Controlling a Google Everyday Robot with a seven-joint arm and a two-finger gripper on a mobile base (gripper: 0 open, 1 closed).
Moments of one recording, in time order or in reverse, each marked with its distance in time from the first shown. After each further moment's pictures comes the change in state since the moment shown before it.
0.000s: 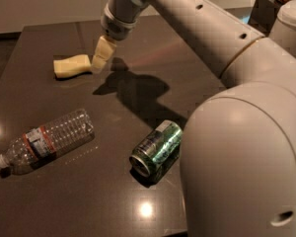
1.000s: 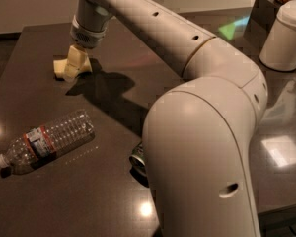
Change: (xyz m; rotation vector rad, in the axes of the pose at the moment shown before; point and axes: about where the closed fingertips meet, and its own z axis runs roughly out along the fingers) arm -0.056 0.025 0.060 -0.057 0.015 -0.015
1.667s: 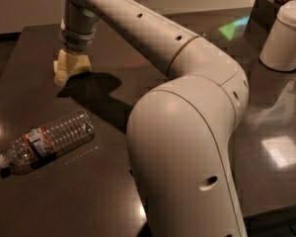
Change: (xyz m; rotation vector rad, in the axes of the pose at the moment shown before) arm -0.020 0.014 0.019 -0.034 0.029 -0.030
